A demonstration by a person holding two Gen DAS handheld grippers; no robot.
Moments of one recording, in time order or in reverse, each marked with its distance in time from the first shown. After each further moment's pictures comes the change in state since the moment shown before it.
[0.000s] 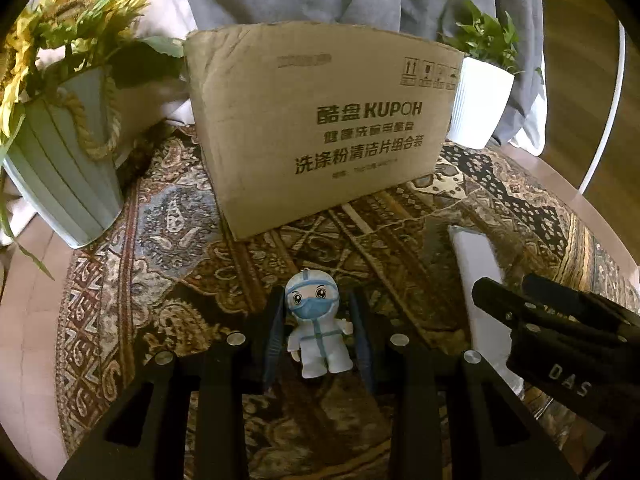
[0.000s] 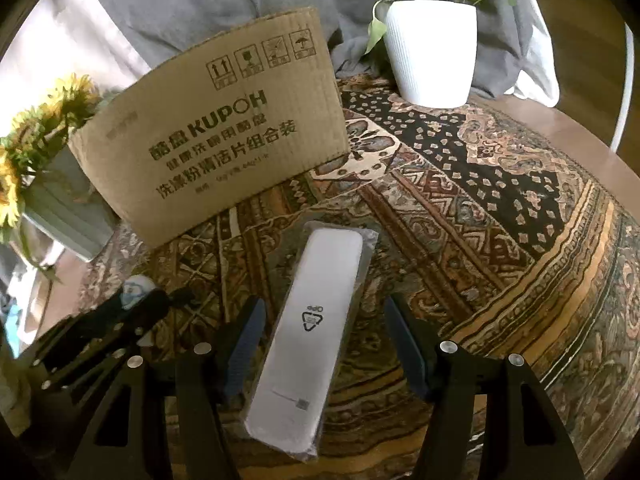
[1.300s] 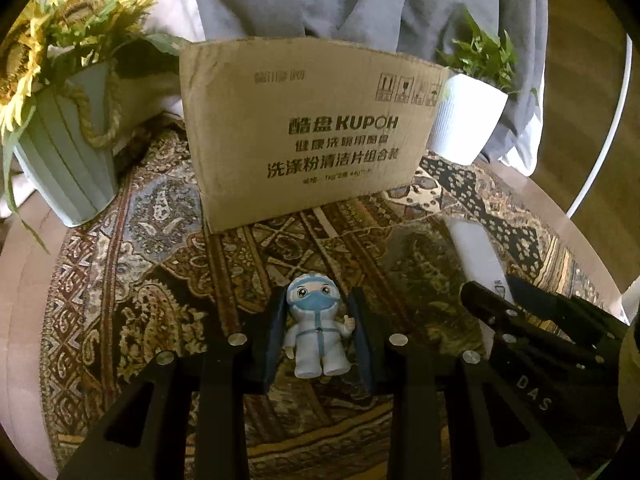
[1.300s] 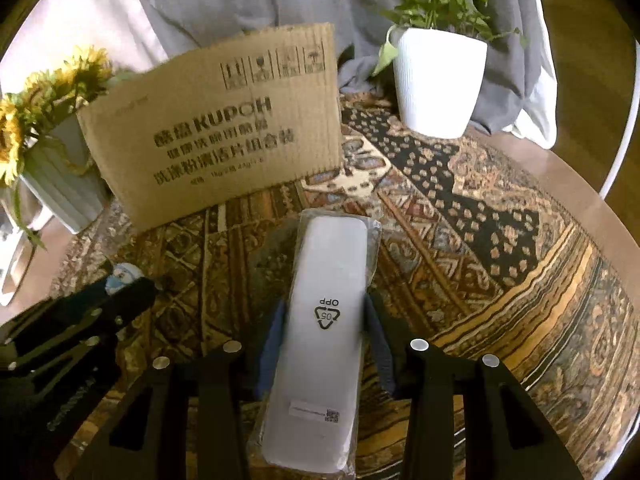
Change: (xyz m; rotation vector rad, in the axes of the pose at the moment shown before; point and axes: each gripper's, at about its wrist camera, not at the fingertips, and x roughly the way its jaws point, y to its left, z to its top) left arm -0.020 -0.030 0.003 -0.099 -0.007 -0.006; right arm -0.018 -0.005 0.007 -0.144 -0.036 -0.040
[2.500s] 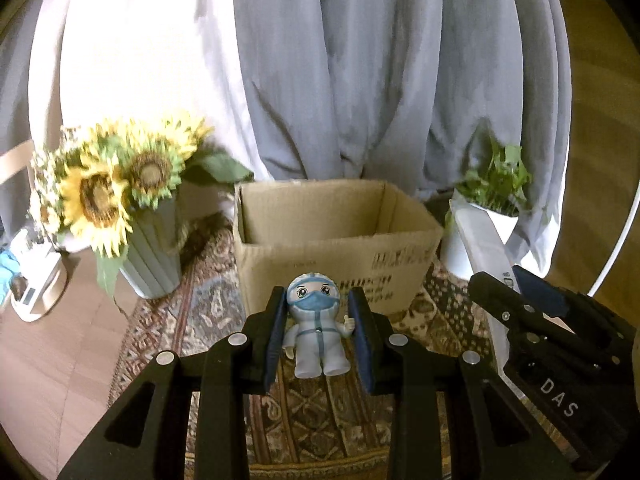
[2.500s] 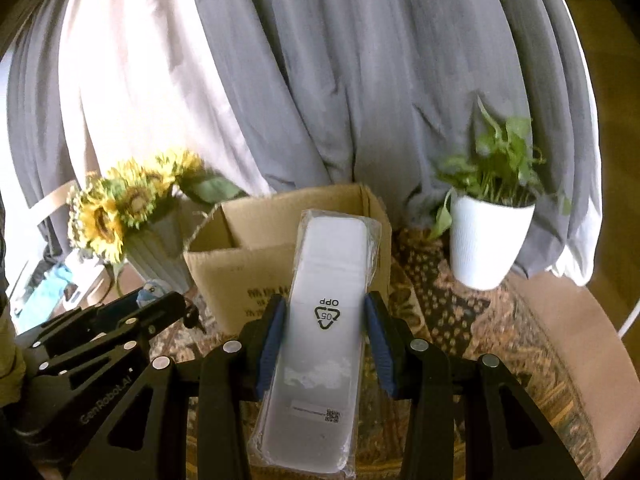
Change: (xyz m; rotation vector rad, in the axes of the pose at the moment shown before) left arm -0.098 -0.033 0.081 -0.114 -0.248 0.184; right arm -0.090 -0.013 0.097 -0.168 -0.261 0.262
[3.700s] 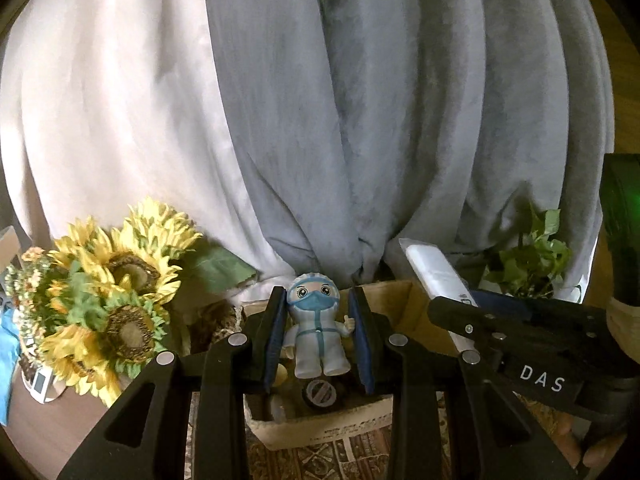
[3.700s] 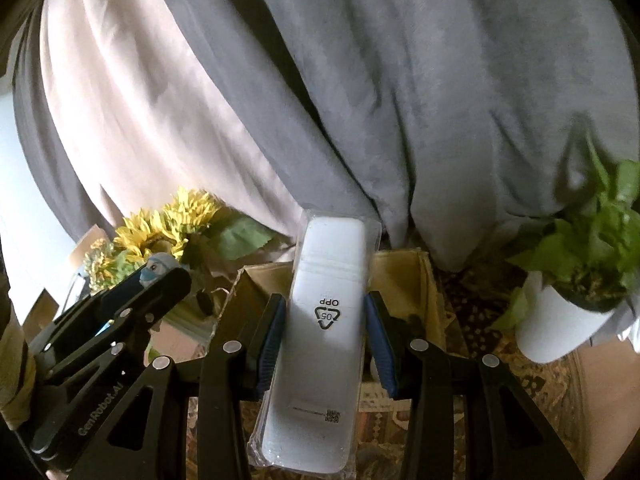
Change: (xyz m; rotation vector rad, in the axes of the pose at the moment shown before) left arm 0.065 0.005 0.129 0.040 -0.053 0.047; right arm 0.106 -0.022 0.129 0.036 0.166 0.246
